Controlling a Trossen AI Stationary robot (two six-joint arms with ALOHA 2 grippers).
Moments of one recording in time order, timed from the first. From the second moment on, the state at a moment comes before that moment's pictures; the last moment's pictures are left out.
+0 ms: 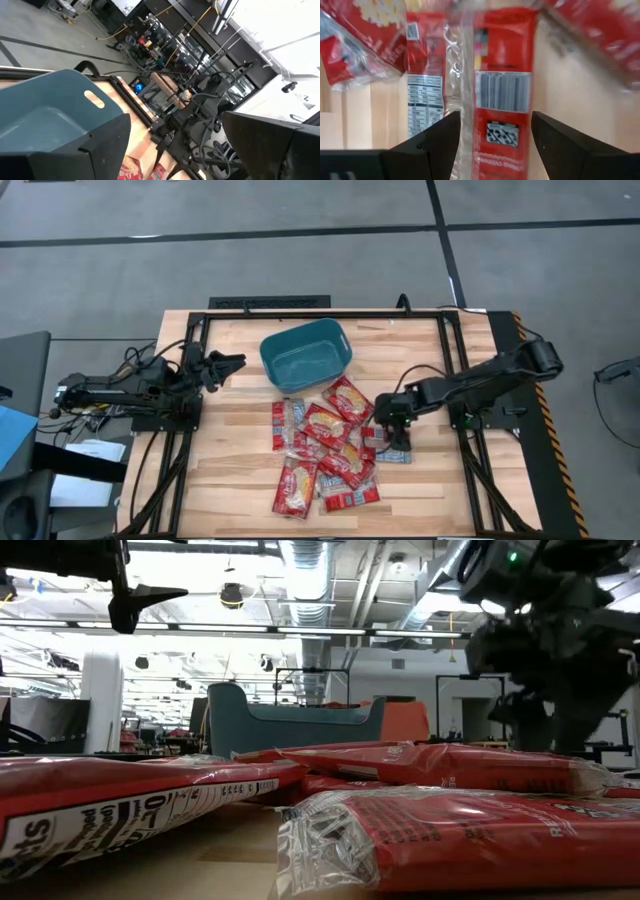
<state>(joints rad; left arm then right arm) 0.00 0.29 0.29 0.21 -0.39 -0.74 0.14 1.41 0.63 -0.37 -0.23 0.25</state>
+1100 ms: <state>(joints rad) 0.00 0.29 0.29 0.16 -0.41 -0.76 0.12 1.45 0.66 -0.40 -0.31 0.29</state>
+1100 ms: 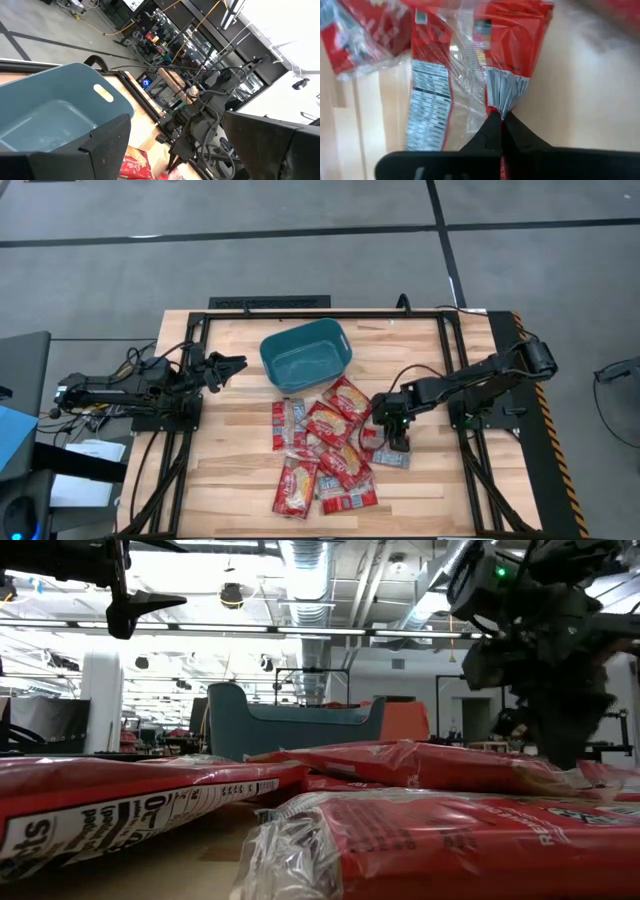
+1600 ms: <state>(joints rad) 0.00 0.29 0.29 0.16 -0.41 -0.76 -0.09 1.35 1.04 -0.57 -0.26 0.07</state>
